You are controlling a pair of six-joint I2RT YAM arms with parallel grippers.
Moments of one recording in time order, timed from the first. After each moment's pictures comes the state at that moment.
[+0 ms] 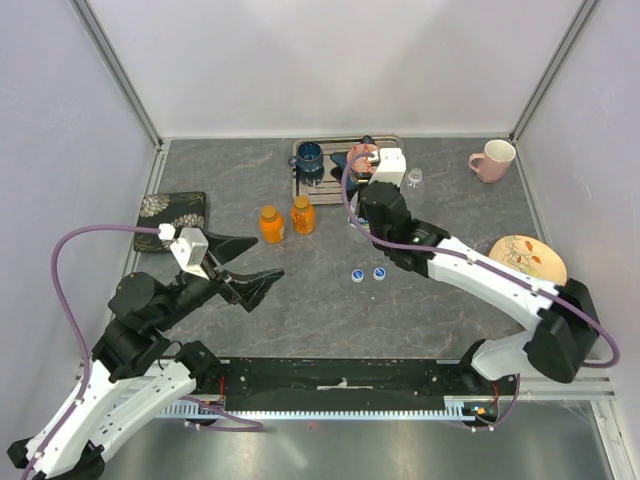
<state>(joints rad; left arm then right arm) -0.70 0.40 0.80 -0.25 0.20 -0.22 0.82 1.35 1.12 -0.08 0.71 0.32</state>
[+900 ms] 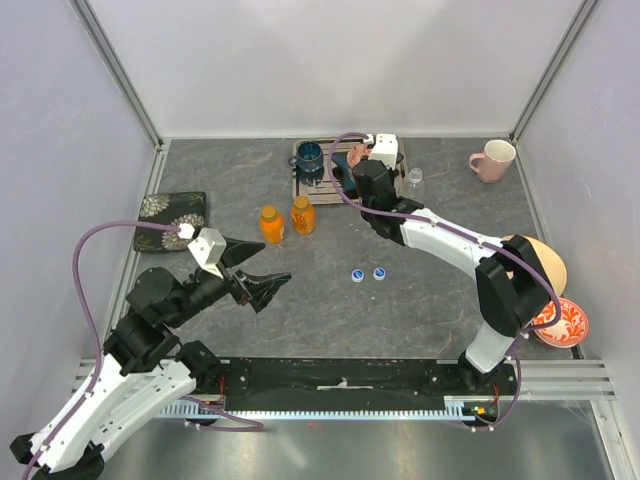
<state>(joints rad) -0.70 0.41 0.72 -0.26 0.21 -0.20 0.65 1.71 1.23 0.10 0.76 0.26</state>
